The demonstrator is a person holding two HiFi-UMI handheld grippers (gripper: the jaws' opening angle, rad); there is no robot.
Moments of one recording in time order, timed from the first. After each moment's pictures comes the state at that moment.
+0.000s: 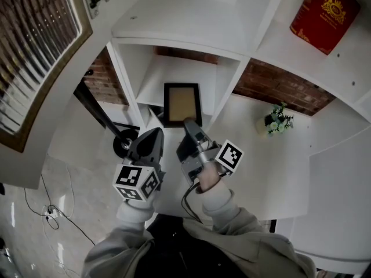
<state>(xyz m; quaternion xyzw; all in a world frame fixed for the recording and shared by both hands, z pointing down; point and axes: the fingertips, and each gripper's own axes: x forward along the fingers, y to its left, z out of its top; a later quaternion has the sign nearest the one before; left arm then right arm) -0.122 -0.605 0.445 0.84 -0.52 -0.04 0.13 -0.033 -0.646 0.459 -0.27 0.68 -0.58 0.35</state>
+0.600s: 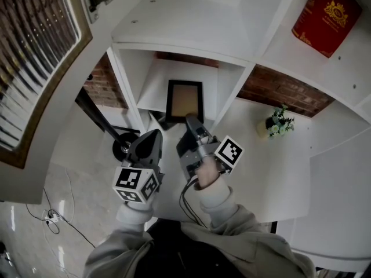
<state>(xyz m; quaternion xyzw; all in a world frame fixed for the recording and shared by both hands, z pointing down) -0.134 -0.619 0.448 0.85 -0.52 -0.04 0.12 -0.035 -0.676 0.461 -0.32 0.65 -0.59 0.36</state>
